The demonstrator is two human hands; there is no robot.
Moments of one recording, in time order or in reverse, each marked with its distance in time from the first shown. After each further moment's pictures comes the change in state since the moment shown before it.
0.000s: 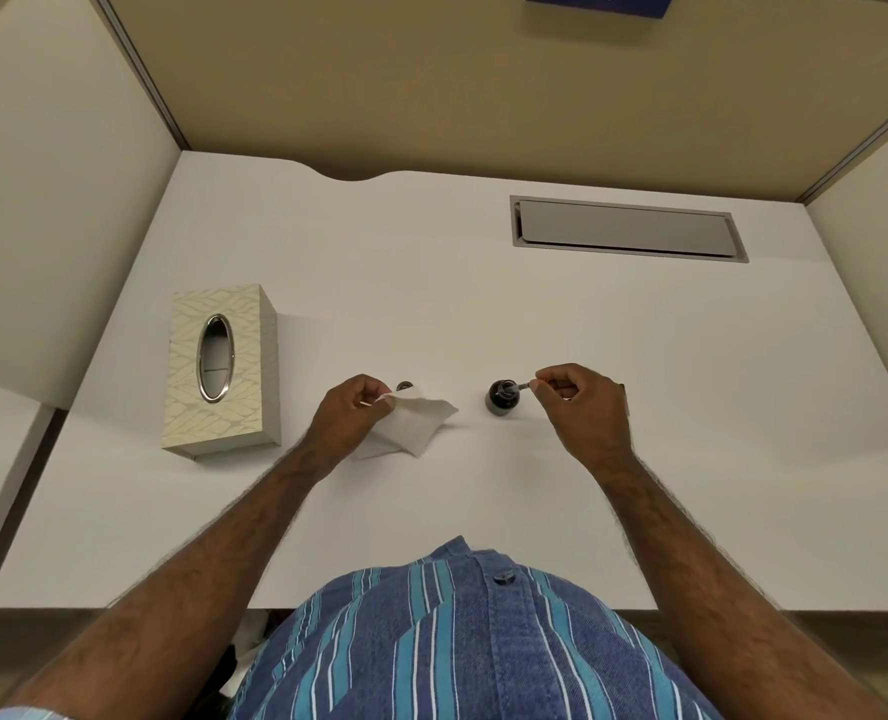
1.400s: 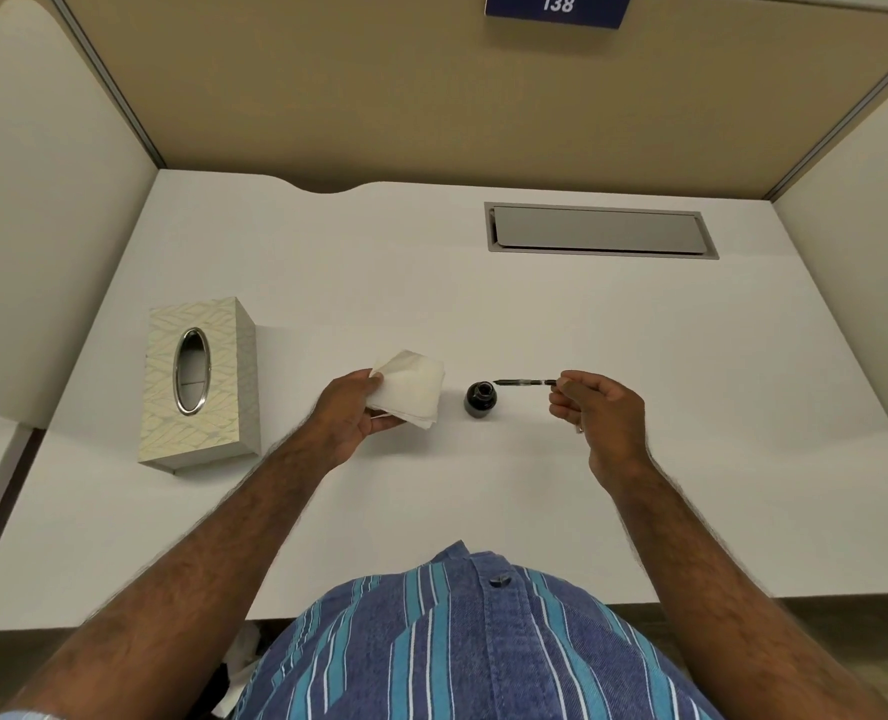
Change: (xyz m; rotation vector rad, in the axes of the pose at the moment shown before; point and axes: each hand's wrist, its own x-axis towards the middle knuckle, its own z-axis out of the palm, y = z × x) left_hand 0.005 0.057 0.035 -0.647 -0.047 -0.368; right_hand -0.001 0.026 -0.037 0.688 0.071 0.440
